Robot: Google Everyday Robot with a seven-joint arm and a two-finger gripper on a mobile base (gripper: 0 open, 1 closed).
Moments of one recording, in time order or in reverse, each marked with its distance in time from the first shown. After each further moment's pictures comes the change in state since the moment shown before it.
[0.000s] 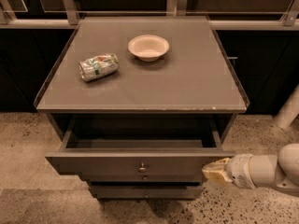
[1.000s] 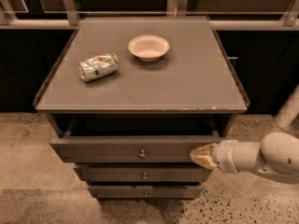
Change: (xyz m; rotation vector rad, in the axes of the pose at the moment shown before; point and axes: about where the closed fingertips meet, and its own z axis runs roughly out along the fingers) arm -0.050 -0.014 0.028 0.042 -0.071 -0.090
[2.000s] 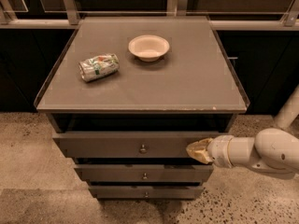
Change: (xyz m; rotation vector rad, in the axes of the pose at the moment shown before) arm -0.020 -0.004 0.012 0.015 -0.025 -0.038
